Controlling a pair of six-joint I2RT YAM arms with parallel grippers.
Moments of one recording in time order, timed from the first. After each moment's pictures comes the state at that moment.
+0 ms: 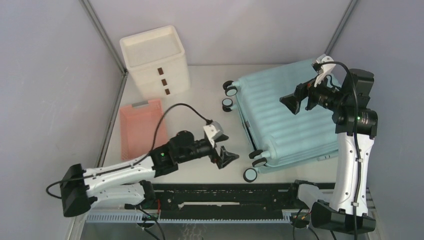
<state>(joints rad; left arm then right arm) -1.07 1.00 0.67 0.21 0.11 -0.20 -0.19 1.06 1.48 -0.88 -0.86 -0.26</state>
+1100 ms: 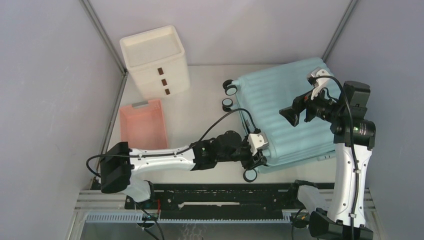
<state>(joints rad) -1.28 1.52 1.06 0.14 0.07 -0.03 -0.21 0.97 1.38 -0.98 -0.84 -0.38</state>
